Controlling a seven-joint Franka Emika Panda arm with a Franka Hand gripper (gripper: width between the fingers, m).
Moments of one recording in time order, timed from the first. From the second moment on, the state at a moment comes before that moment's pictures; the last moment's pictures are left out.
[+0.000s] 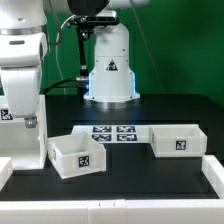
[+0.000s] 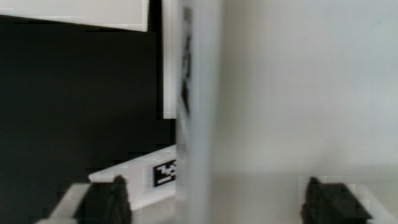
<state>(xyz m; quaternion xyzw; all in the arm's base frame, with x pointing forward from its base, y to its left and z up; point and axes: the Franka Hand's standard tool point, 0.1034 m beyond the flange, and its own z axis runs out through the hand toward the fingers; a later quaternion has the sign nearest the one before) 0.483 -0.170 0.093 -0.66 -0.74 0.05 0.06</state>
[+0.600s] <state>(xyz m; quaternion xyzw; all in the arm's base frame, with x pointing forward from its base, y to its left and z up) 0.485 -0.171 0.094 -0.66 -0.74 0.05 0.05</state>
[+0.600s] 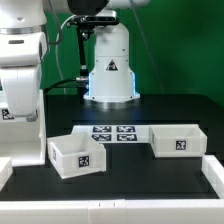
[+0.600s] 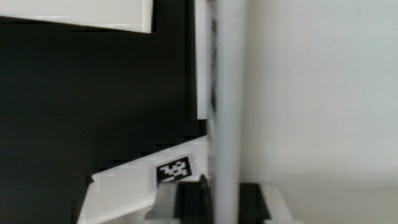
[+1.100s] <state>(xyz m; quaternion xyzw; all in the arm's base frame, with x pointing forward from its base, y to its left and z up) 0.487 -0.197 0.140 -0.69 -0.72 0.03 0.02</state>
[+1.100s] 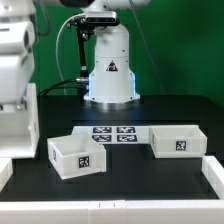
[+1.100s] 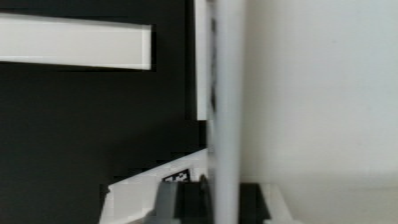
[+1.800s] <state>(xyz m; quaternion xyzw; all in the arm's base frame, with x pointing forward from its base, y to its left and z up) 0.540 -0.078 0.220 -0.85 -0.52 0.00 -0.04</state>
